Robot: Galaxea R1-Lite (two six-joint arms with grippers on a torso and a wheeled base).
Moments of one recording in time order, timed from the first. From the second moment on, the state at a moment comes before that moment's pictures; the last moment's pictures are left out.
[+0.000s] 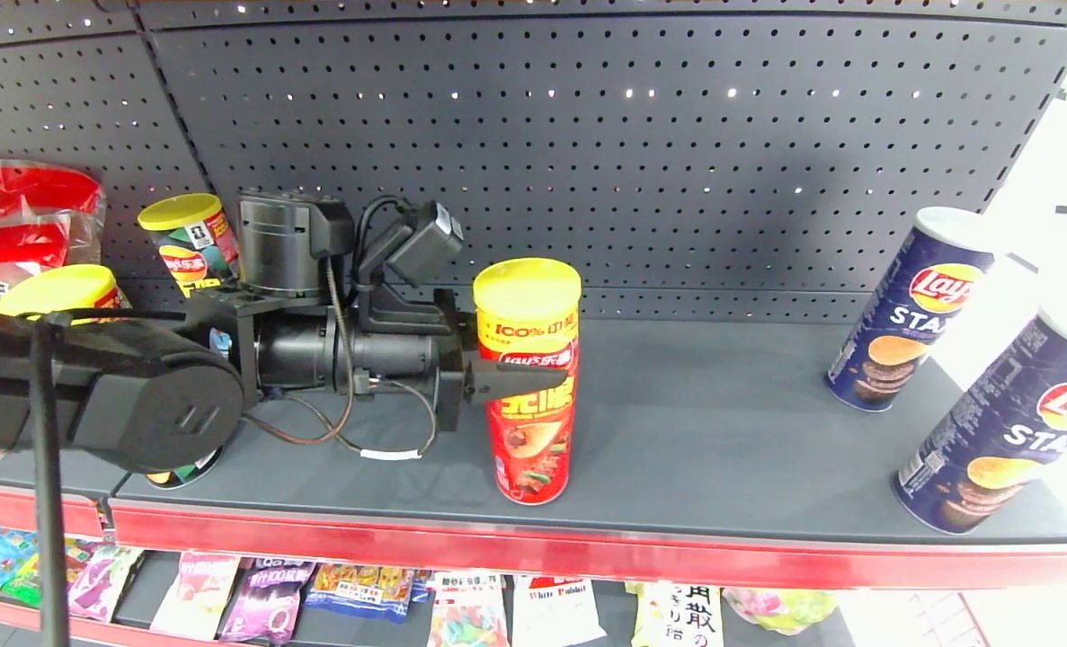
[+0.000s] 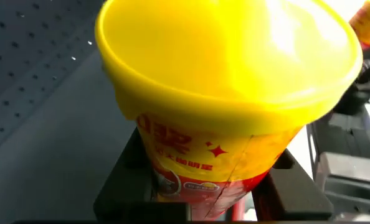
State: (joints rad) left arm -0.49 1.80 -1.01 -0.52 -0.86 0.22; right arm 0.15 0.10 -0.08 0.12 0.27 -0.16
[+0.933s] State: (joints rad) left arm -0.50 1.77 -0.91 -0.57 -0.86 0.24; right arm 0.15 0.10 -0.08 0.12 0.27 -0.16
